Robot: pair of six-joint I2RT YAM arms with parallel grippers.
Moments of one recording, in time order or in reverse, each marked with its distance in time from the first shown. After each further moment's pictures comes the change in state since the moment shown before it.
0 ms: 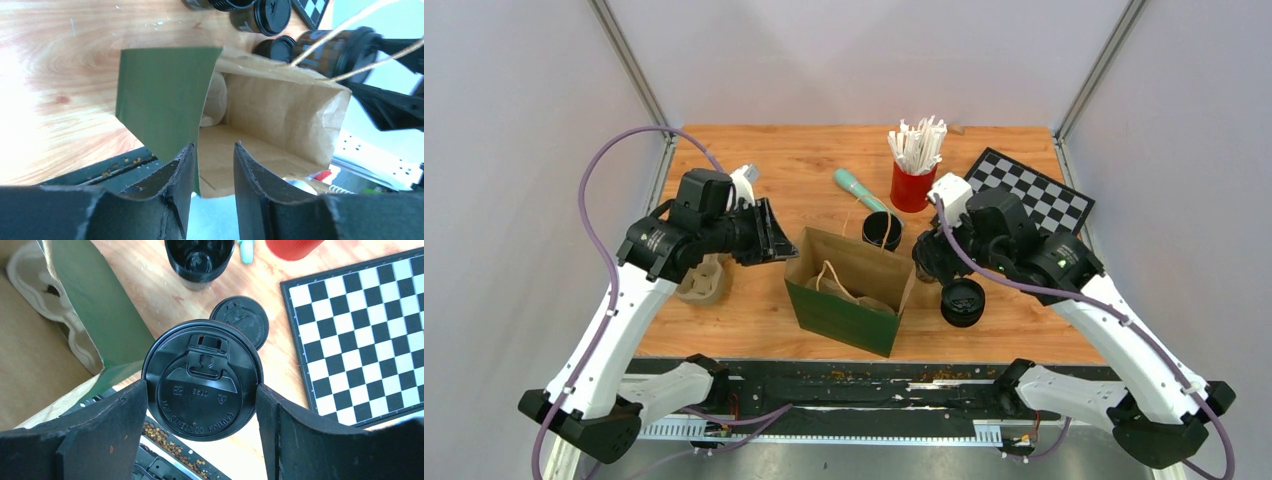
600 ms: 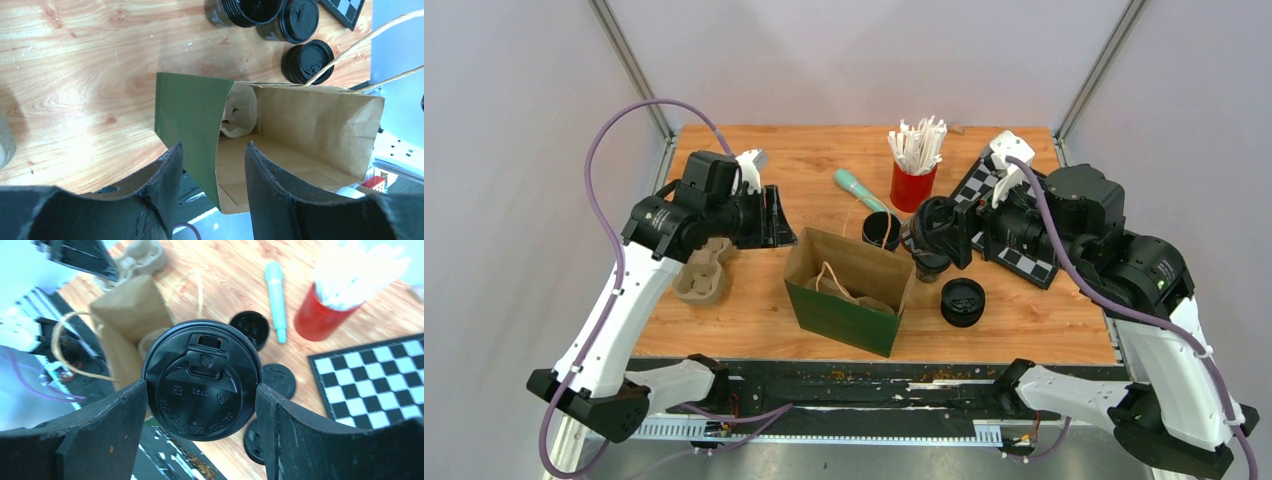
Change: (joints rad) left arm 0.000 0.109 0.148 -0.086 -0.097 0.195; right arm 0.009 0.009 0.465 -0.114 -0.127 0.119
